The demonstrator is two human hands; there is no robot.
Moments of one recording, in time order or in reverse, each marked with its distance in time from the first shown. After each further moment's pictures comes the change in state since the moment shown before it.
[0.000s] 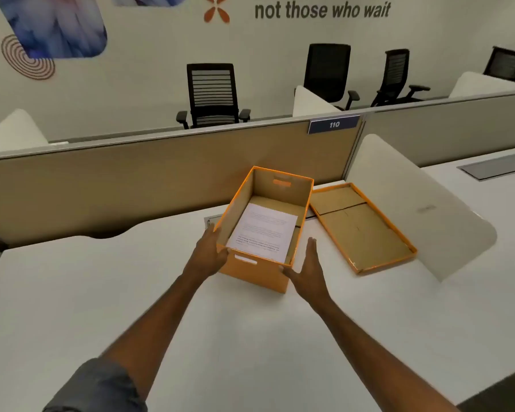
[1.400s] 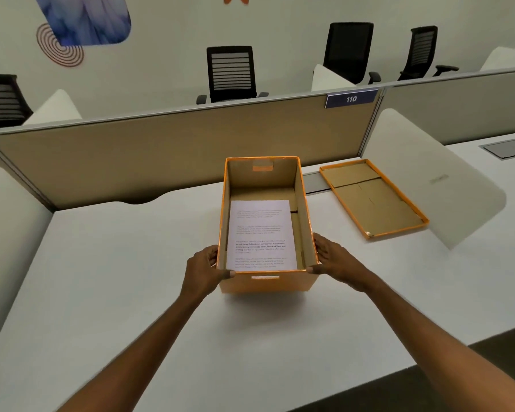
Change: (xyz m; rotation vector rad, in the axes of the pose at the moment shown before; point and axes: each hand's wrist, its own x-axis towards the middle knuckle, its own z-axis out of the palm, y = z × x) left_hand -0.170 -0.021 0.005 -0.272 0.119 -0.250; right_hand -0.077 0.007 -0.053 0.024 -0.500 0.032
